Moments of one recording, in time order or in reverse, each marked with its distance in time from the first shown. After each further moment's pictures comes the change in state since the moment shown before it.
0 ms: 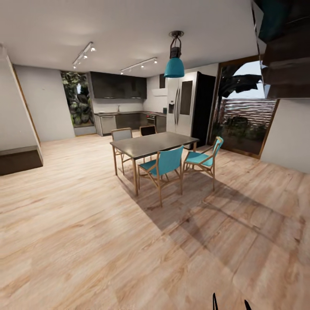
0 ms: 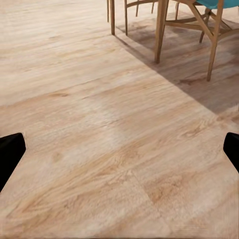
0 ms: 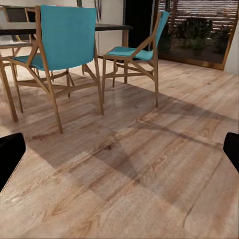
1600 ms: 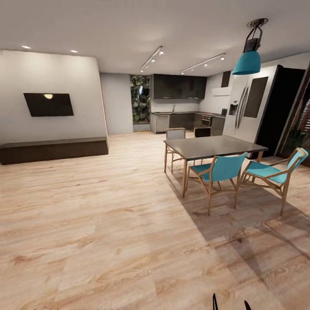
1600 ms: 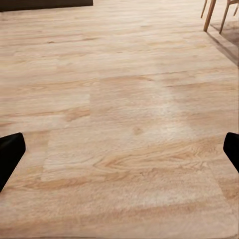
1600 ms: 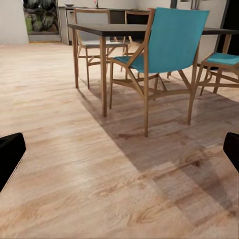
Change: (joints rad) left arm 0.000 0.000 0.001 0.010 -0.001 -0.001 -0.001; right arm 0.000 0.000 0.000 0.005 0.000 0.000 0.000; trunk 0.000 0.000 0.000
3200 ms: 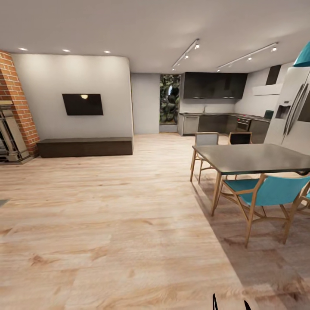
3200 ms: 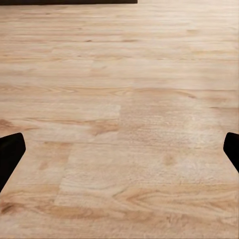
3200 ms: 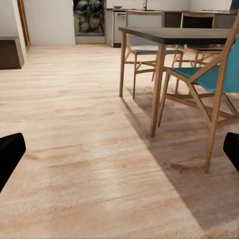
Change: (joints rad) left arm -0.001 0.000 0.000 0.012 0.000 0.002 0.000; right arm 0.000 0.000 0.001 0.000 0.000 0.000 0.000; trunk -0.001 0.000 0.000
